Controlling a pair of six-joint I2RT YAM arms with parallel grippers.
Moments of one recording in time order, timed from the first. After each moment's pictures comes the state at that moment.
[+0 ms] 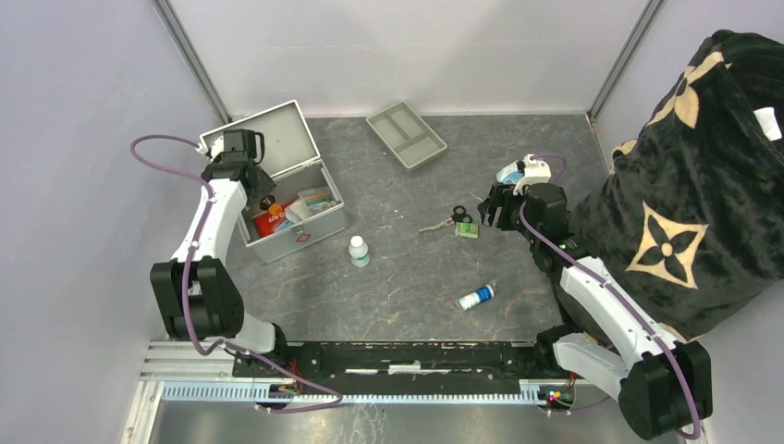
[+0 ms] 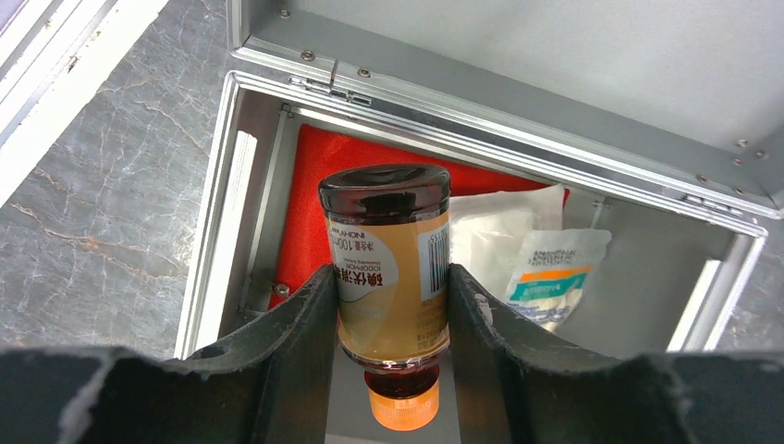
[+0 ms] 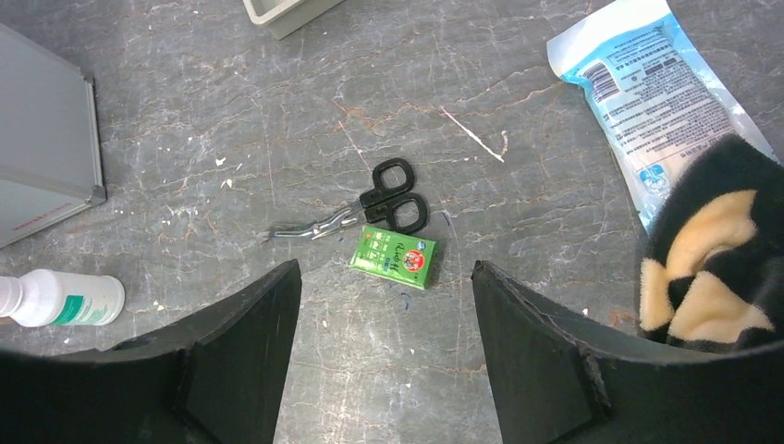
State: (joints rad) left arm 0.08 1.50 1.25 -0.71 -0.31 -0.63; right arm 0.31 1.01 0.67 -0.11 0.03 0.30
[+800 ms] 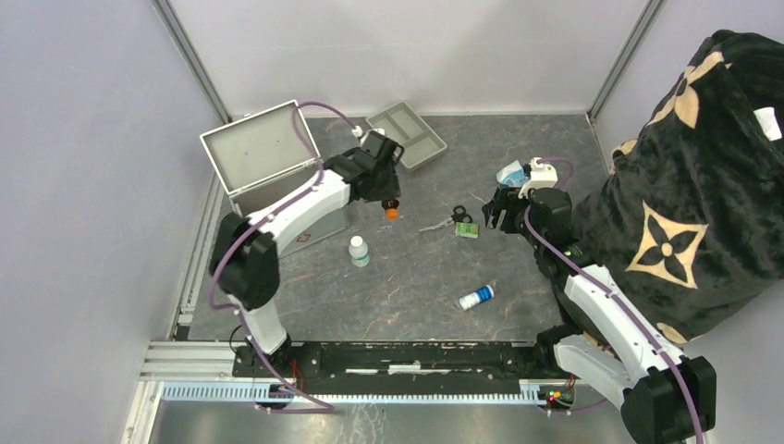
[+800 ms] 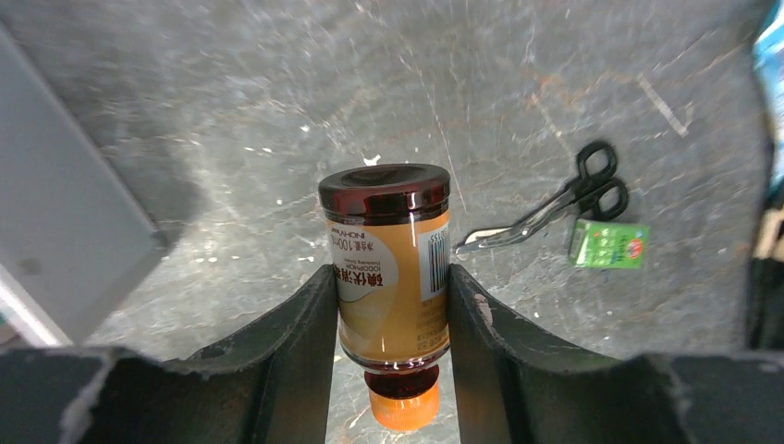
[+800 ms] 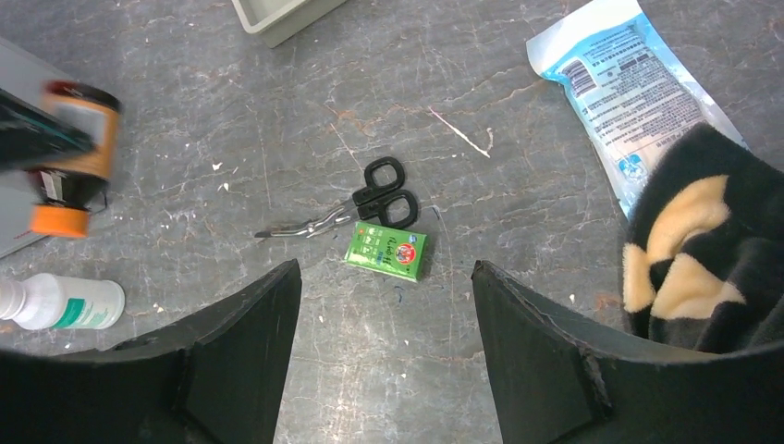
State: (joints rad) left arm -0.60 1.73 1.47 -0.61 -0.20 -0.64; right arm 0.31 0.94 0.66 -0.13 0.05 0.31
